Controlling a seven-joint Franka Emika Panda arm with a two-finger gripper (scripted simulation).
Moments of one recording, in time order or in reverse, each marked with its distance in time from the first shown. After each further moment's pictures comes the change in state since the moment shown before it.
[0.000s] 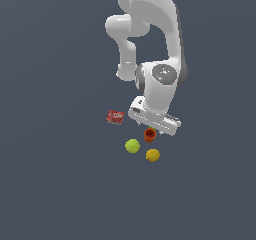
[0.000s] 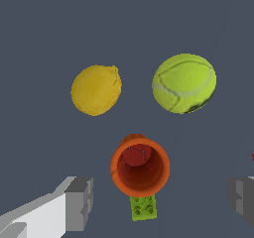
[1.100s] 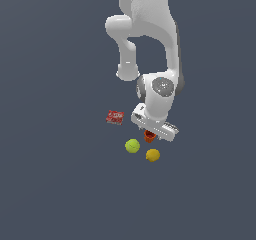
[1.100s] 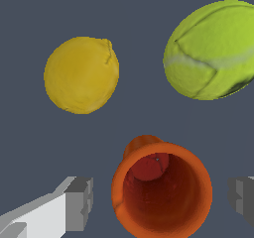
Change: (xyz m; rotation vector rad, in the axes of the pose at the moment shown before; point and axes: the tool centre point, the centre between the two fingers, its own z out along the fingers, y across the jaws) arm -0.008 -0.007 0.049 0.010 0.007 0.087
